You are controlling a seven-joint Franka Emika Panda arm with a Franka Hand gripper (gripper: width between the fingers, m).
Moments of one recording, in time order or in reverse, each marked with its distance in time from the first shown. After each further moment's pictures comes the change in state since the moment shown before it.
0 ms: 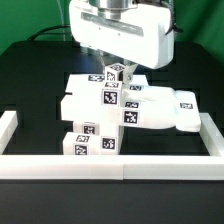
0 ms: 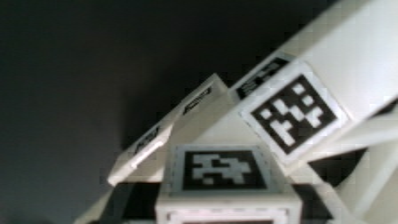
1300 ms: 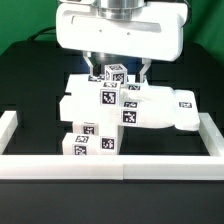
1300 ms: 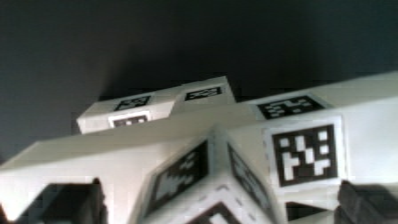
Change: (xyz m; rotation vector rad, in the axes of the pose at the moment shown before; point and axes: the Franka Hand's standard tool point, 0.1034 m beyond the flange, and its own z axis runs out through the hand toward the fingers) arm 0.003 0.001 -0.001 -0.038 0.022 -0.722
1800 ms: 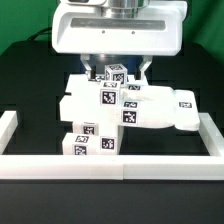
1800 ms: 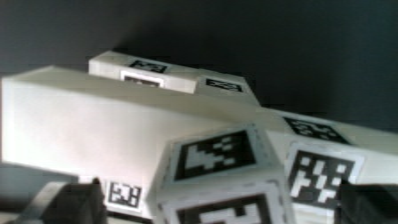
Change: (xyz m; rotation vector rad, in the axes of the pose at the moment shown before) arm 0.004 0.003 0.000 -0.025 0.017 -0.399
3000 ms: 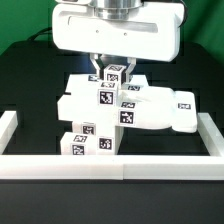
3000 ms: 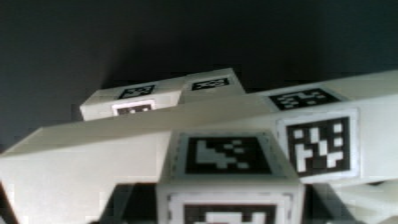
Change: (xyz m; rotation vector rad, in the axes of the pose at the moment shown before) arm -0.001 0.001 0.002 0.041 -0.002 0.559
